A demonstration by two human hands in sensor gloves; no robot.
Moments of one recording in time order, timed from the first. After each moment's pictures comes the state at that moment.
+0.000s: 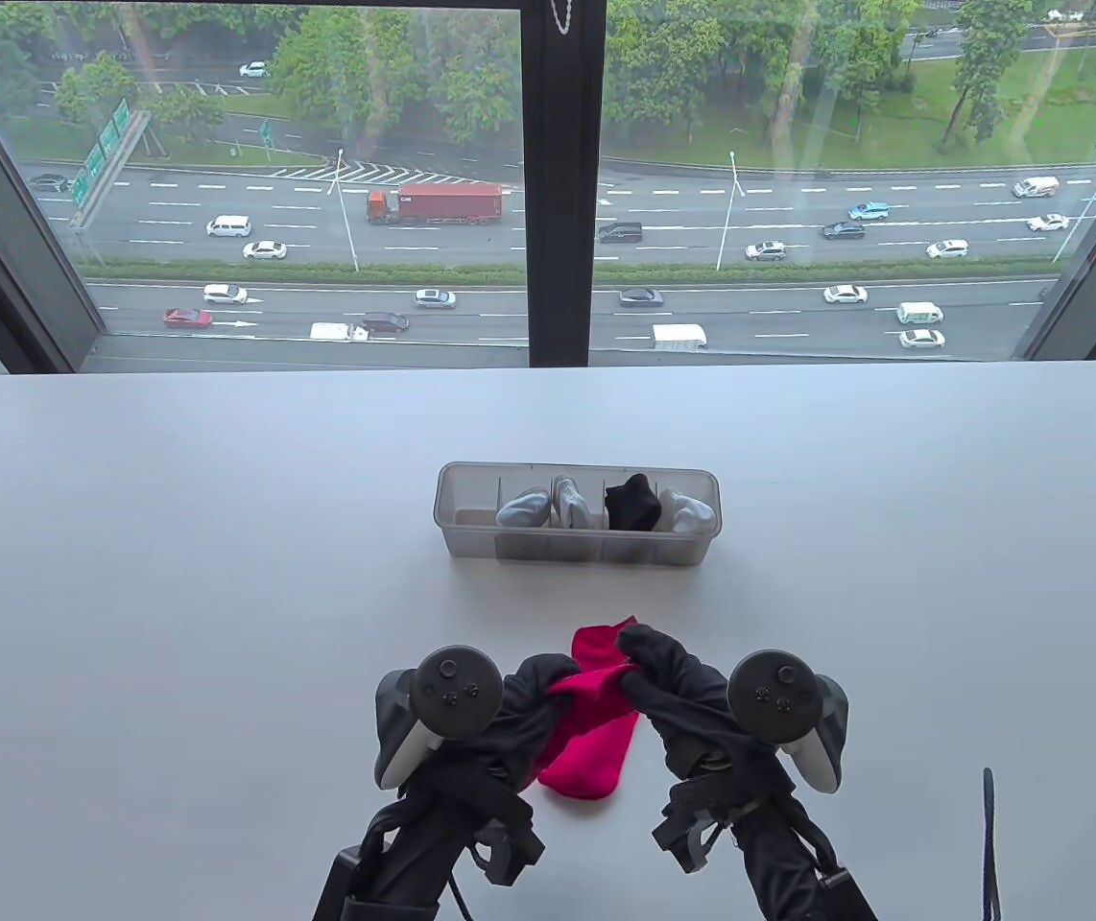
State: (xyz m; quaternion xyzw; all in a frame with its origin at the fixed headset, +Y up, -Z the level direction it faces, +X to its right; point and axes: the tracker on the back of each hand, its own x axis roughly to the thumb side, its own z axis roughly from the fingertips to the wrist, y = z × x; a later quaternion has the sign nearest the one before) left_hand -0.108 -0.710 -0.279 -0.07 -0.14 0.36 0.92; right_hand 0.136 -0.709 -0.280 0.11 0.00 0.88 0.46
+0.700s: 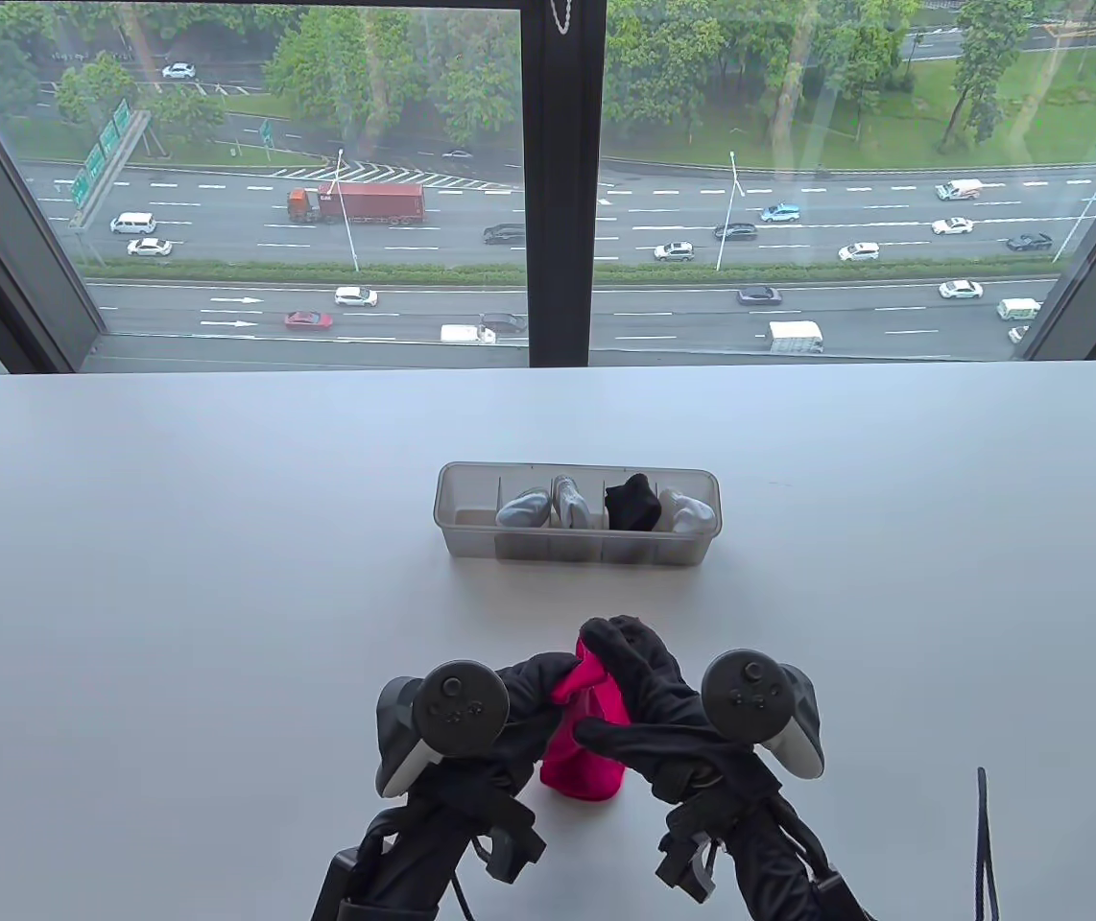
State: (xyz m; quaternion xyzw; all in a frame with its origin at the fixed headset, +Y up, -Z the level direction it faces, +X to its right) left_hand -0.099 -0.694 -0.272 -0.03 -0.22 0.36 0.91; right_hand 0.107 -0.701 -0.275 0.24 0.09 0.88 0.41
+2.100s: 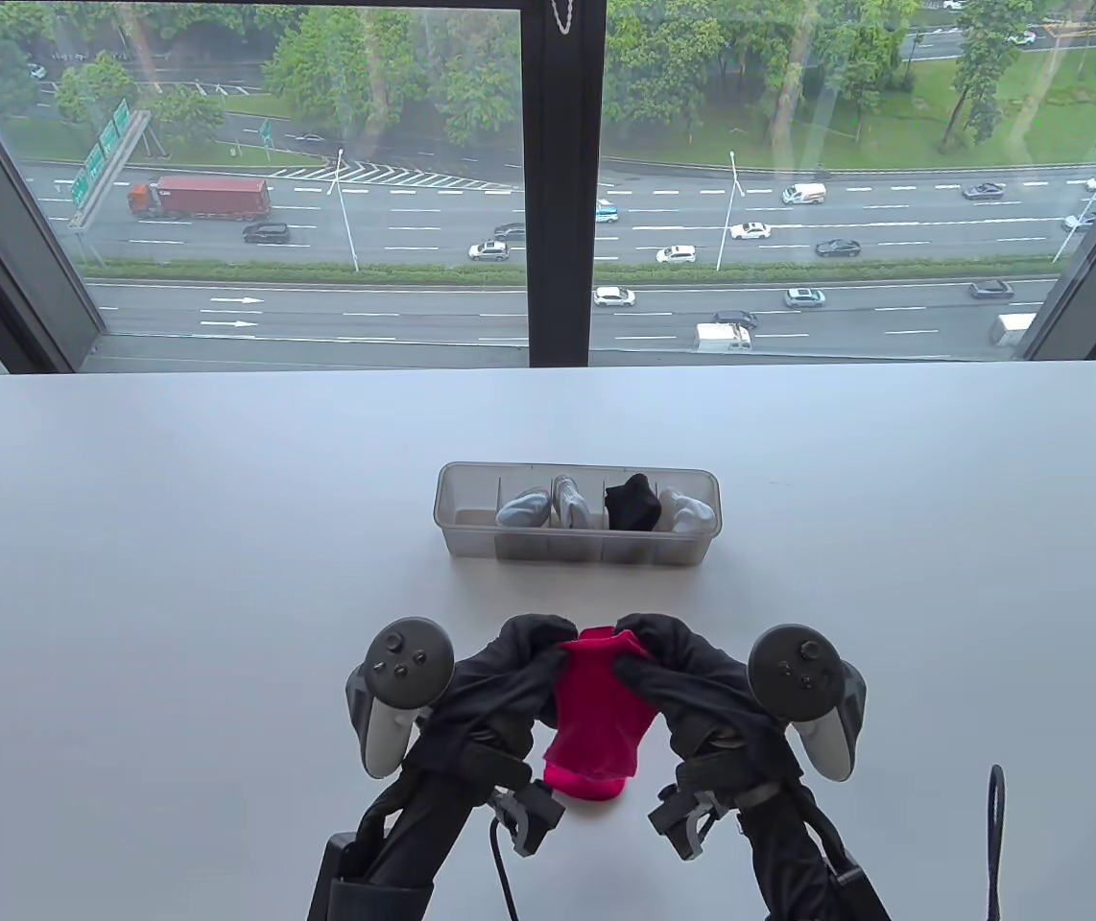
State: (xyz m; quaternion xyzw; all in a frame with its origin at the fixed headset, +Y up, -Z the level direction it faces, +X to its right) left_hand -0.112 -0.697 -0.304 -0.11 -0.08 0.52 0.85; right_hand 0.130 -0.678 -0.290 0.06 0.06 0.86 0.50
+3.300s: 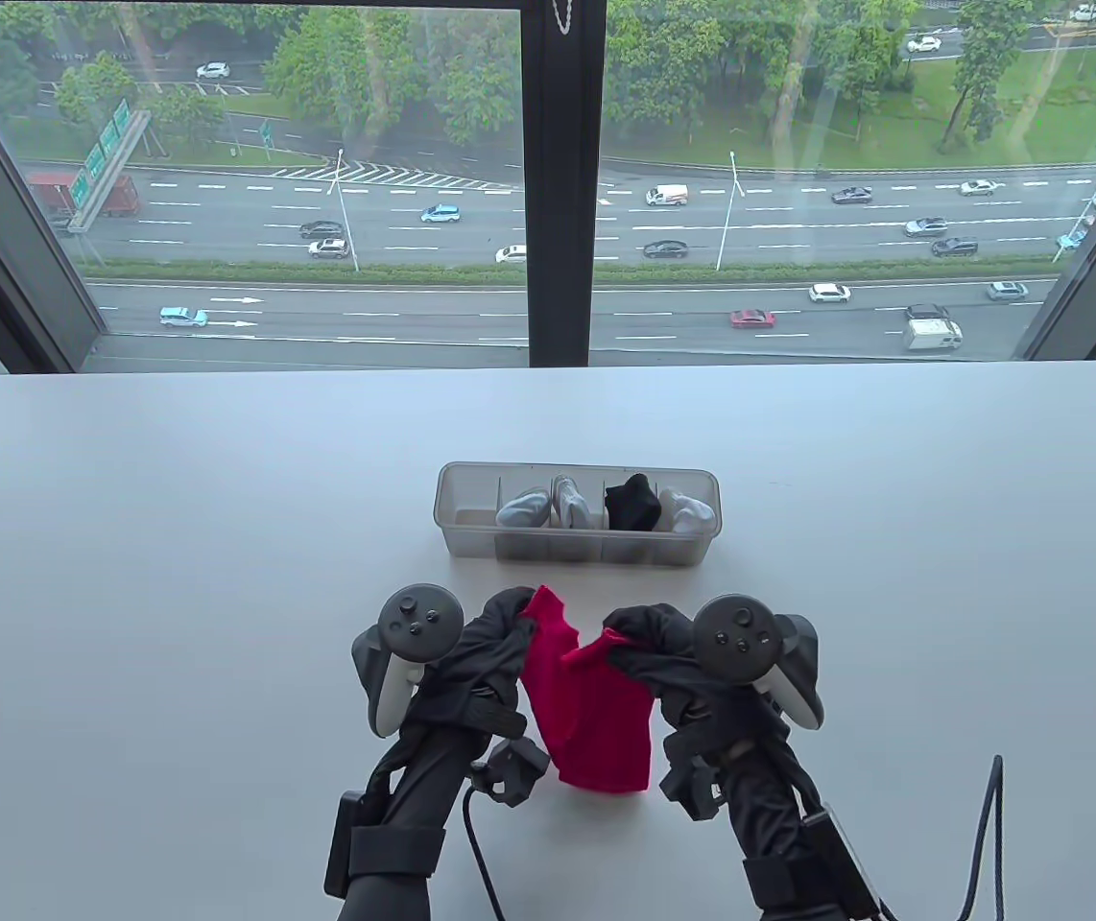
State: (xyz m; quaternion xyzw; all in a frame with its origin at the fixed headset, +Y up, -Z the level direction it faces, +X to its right) left_hand -0.132 -0.726 -0.337 -0.11 -0.04 0.50 0.86; right_hand 0.125 -0.695 -0.323 0.16 0.11 0.89 0.40
